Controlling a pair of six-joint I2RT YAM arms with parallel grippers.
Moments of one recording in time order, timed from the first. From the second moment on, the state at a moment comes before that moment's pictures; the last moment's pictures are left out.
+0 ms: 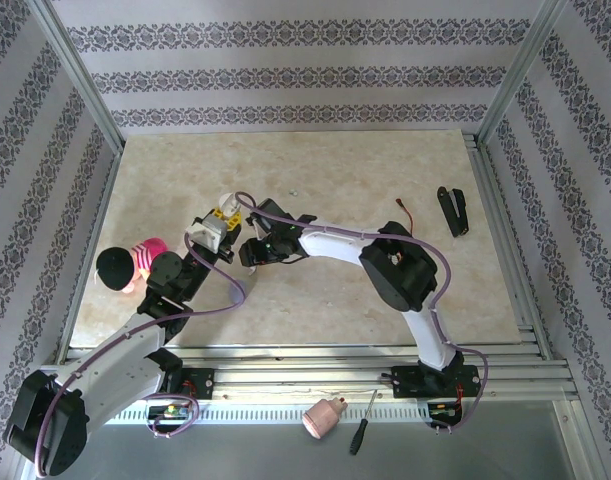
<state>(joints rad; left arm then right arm) -0.43 0.86 0.33 0.69 0.01 0.20 0.84 2.15 1.54 -0.36 -0.29 0.56</state>
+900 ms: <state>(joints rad) -0.43 0.87 0.29 0.68 0.00 0.20 0.88 2.25 1.68 -0.54 -0.27 0.44</state>
